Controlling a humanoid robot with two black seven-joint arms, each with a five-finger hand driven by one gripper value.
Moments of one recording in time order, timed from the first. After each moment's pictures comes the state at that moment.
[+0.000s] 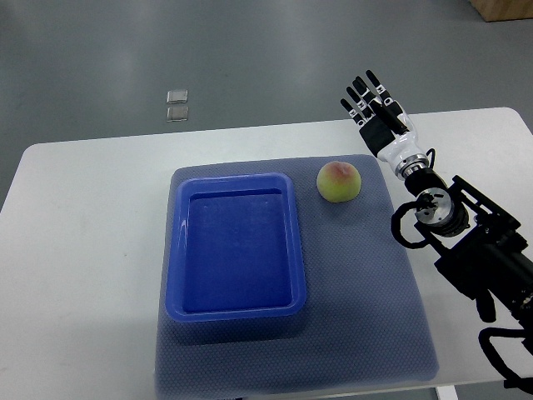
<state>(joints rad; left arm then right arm) -0.01 0.00 -0.06 -0.13 0.01 -0.02 0.16 0.67 -0.05 1.04 0.69 -0.10 0.24 0.28</state>
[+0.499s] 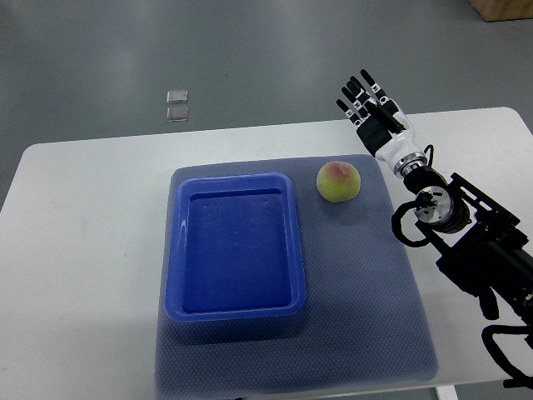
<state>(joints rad) -0.01 0.00 -0.07 -0.13 0.00 -0.02 0.16 0.70 -0.07 0.98 0.69 -0.14 0.25 0.27</state>
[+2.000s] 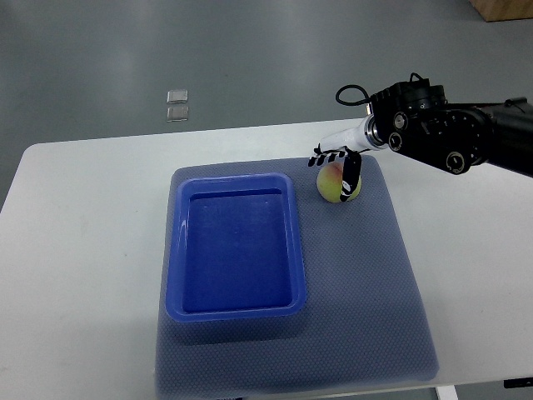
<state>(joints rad) -0.02 0.00 -0.06 -0.17 0.01 -0.02 0.16 1.36 -0.20 -0.26 0.70 -1.00 0.42 -0.05</state>
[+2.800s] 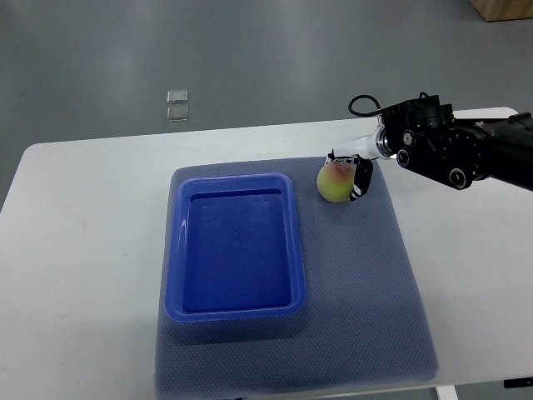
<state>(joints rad) -0.02 0.00 -0.06 -0.17 0.01 -0.02 0.16 1.30 -0.20 -0.28 0.66 -1.04 0.36 -0.02</state>
